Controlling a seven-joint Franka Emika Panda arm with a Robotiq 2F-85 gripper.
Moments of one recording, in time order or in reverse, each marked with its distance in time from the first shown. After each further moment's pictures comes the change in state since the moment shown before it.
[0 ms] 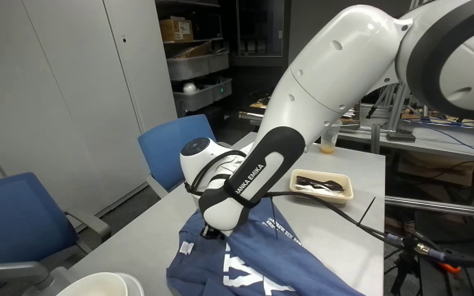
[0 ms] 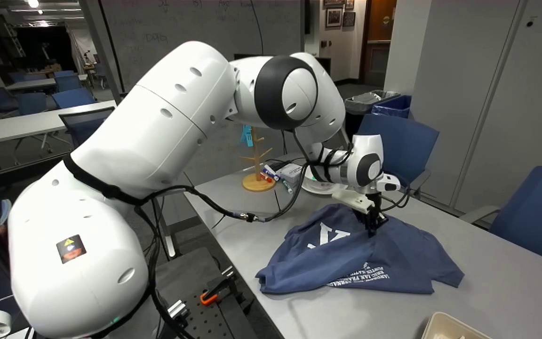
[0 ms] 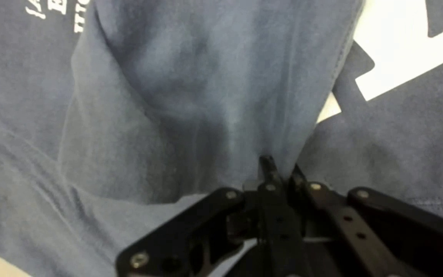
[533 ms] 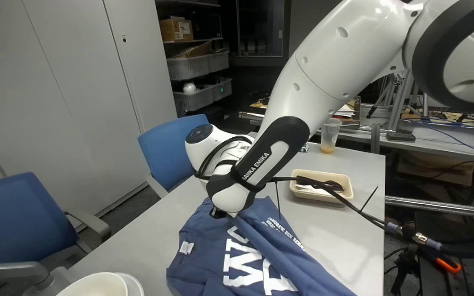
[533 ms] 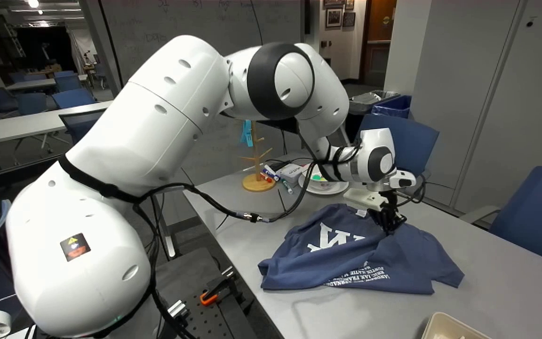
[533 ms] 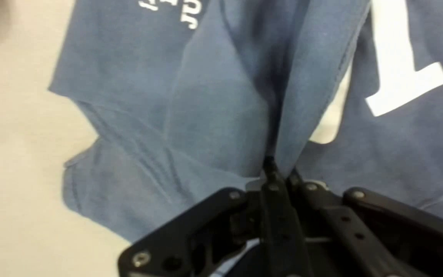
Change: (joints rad) arm 0.034 -0.042 -0.109 -0.019 -0.054 -0.031 0.058
